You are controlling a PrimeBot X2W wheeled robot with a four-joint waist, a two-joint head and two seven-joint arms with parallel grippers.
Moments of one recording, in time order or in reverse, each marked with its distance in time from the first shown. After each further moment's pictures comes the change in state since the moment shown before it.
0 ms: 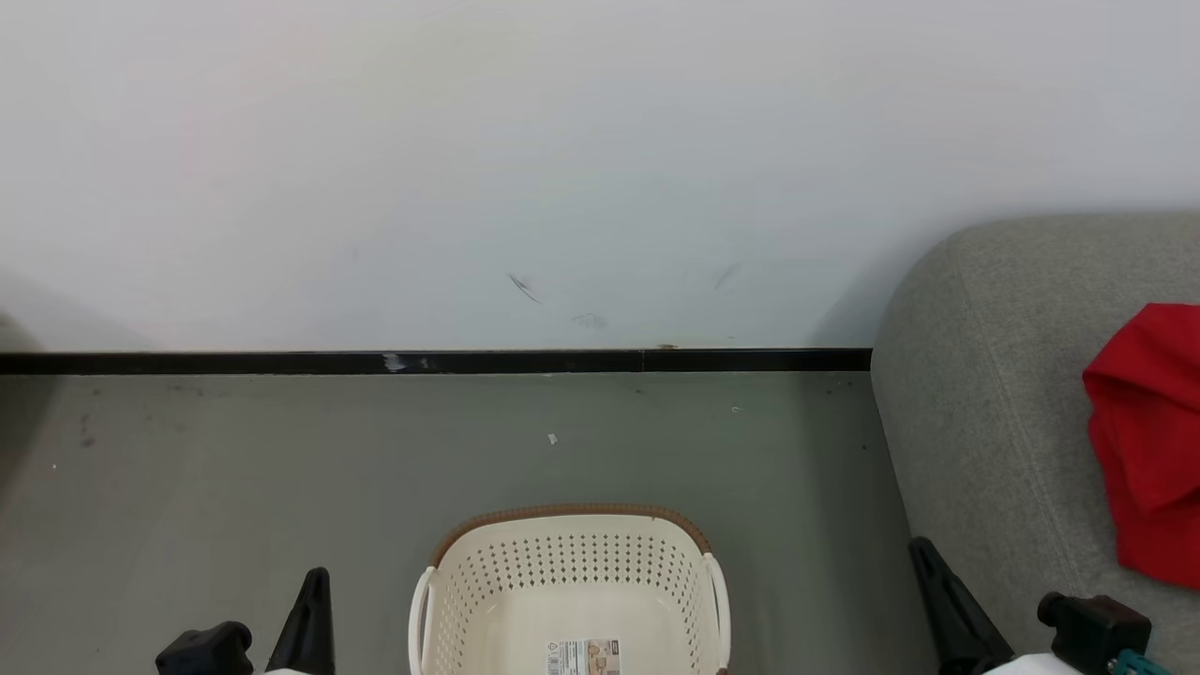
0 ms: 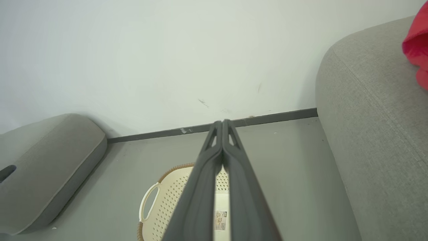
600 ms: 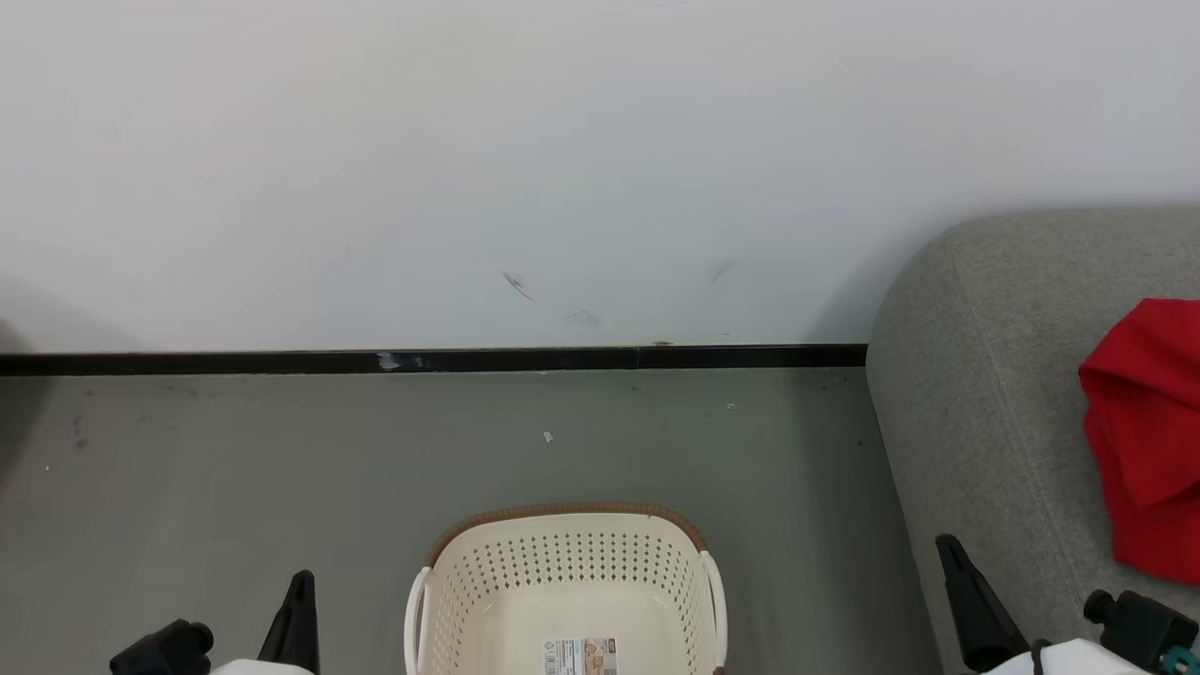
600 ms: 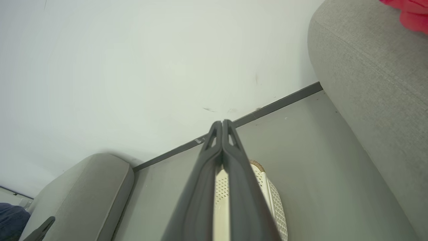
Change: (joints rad) left arm -0.002 -0.010 0.059 -0.002 -0.201 -0.050 0.067; right arm -0.011 -0.008 -0.030 0.012 0.305 0.000 0.064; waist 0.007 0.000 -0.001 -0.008
